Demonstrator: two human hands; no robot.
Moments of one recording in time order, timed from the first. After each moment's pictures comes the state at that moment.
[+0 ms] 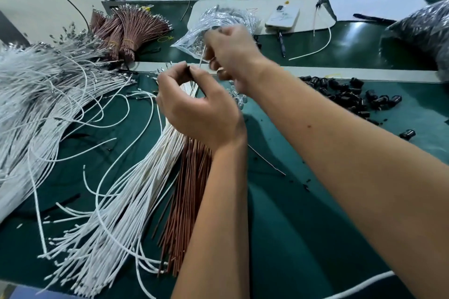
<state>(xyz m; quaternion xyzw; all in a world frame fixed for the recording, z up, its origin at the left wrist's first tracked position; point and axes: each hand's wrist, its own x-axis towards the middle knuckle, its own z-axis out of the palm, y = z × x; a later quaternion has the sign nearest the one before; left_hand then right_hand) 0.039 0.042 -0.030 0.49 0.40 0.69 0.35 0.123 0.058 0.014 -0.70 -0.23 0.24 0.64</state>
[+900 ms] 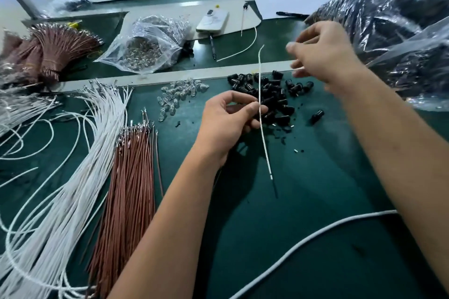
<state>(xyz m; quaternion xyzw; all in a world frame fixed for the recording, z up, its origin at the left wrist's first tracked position) 0.076 -0.042 -0.053 0.65 0.16 0.09 0.74 0.223 -0.182 0.009 -0.84 -0.08 0.01 0.53</state>
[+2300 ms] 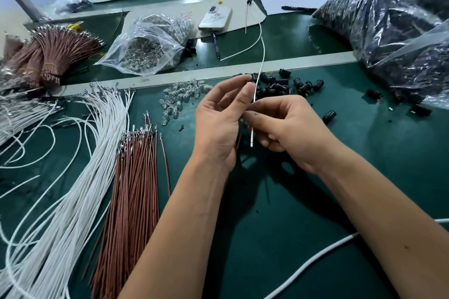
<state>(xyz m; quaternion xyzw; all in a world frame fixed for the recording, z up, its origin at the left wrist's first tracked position) 0.076 -0.042 -0.047 0.49 0.12 0.19 0.84 0.124 -0.163 -0.057 -0.66 -0.23 0.22 0.68</state>
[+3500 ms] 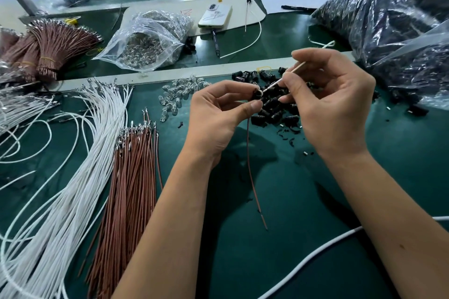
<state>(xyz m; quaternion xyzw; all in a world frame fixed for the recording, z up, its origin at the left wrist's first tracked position) 0.073 -0.021 -0.053 0.64 0.05 0.19 0.74 0.132 -0.178 -0.042 -0.67 -0.25 -0.18 0.68</state>
